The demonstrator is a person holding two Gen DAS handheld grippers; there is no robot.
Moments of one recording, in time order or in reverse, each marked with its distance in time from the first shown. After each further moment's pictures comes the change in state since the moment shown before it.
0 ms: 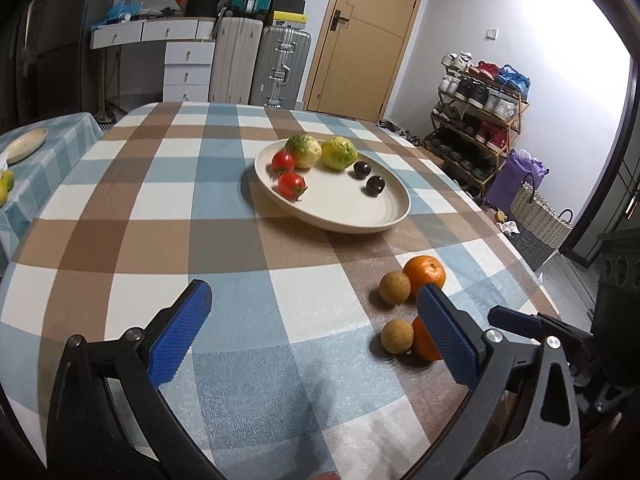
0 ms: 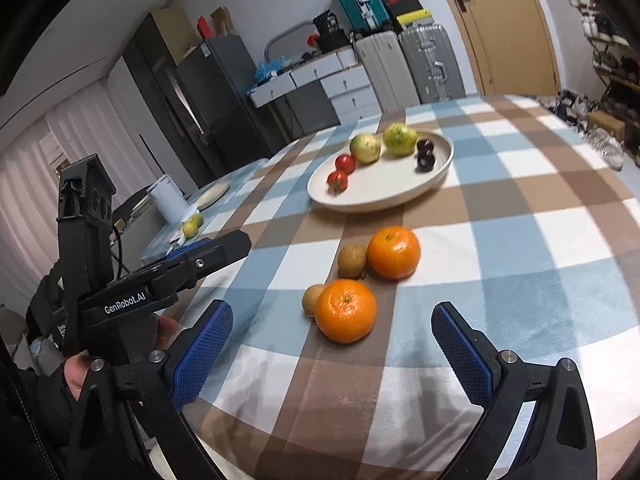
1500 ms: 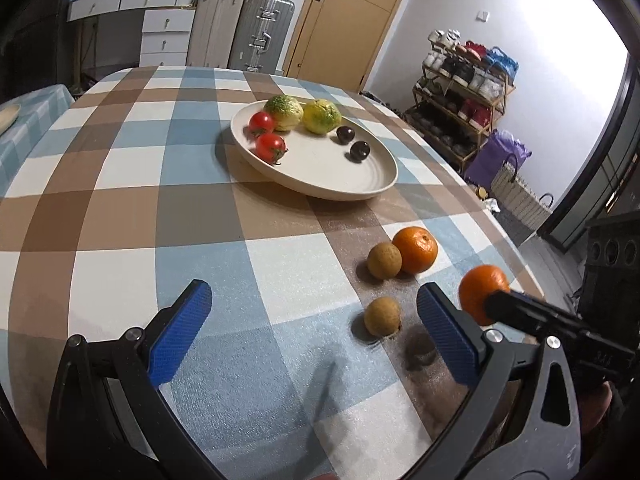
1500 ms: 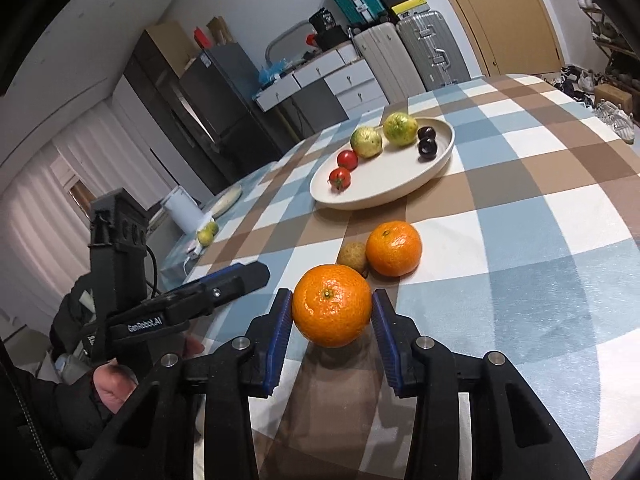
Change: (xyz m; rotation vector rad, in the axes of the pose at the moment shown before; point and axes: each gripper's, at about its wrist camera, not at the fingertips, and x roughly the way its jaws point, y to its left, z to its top) left arm 0.030 0.004 -0.005 0.007 0.121 -0.096; right arm -0.003 -0.025 0.003 0.079 -0.024 0.081
